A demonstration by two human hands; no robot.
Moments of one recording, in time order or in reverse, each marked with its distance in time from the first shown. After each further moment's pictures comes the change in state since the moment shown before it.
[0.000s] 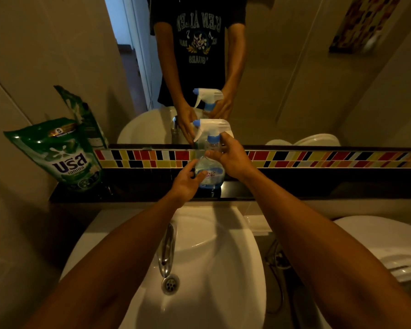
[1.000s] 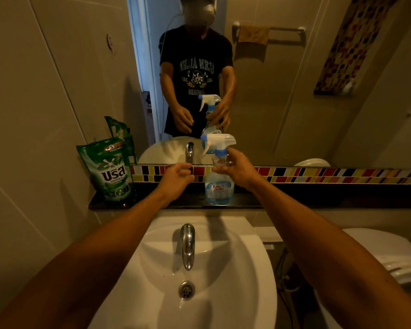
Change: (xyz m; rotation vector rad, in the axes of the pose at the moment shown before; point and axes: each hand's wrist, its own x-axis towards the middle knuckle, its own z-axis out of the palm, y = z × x) left_hand -0.086 0.052 -0.104 0.215 0.022 0.222; right_hand -0.074 -0.079 0.024 -0.098 0.016 -0.040
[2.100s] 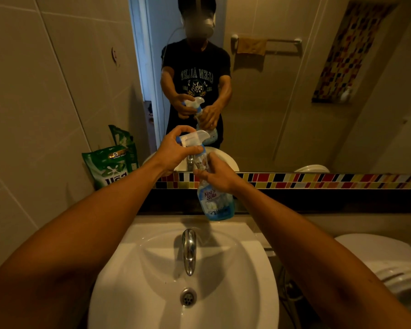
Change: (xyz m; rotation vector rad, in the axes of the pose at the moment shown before) left_hand 0.016 0.092 -0.026 -0.096 0.015 0.337; right_hand -0.002 -0.031 0.036 -0.109 -0.115 -0.134
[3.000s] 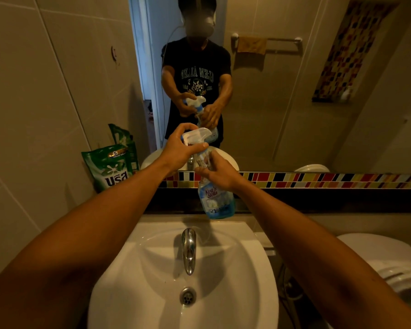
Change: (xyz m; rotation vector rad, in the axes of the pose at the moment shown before) left_hand 0.001 -0.002 0.010 0.036 0.023 0.045; right_hand 0.002 0.002 -0.004 -0.009 0.017 0.020
